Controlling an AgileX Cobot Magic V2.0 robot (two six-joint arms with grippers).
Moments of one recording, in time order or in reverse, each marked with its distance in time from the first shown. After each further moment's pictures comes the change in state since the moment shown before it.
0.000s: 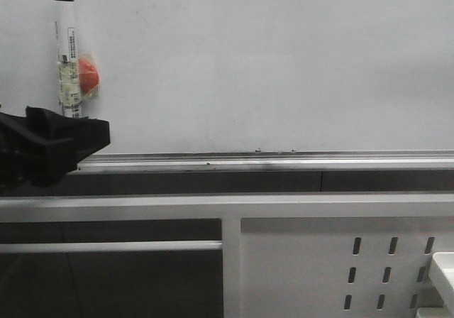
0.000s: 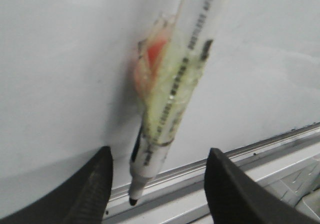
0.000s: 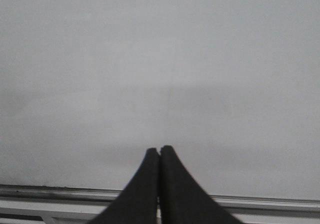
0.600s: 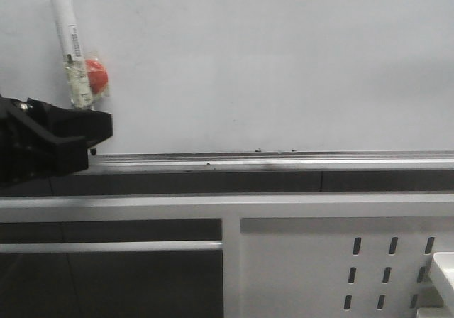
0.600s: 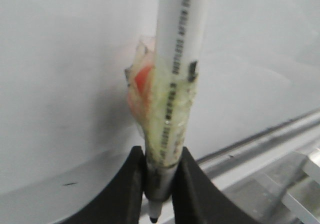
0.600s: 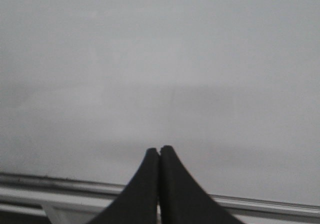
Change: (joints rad) left arm -0.002 0.000 -0.023 0.102 0.004 0.020; right arm 0.017 0.004 -0.002 0.032 0.010 -0.078
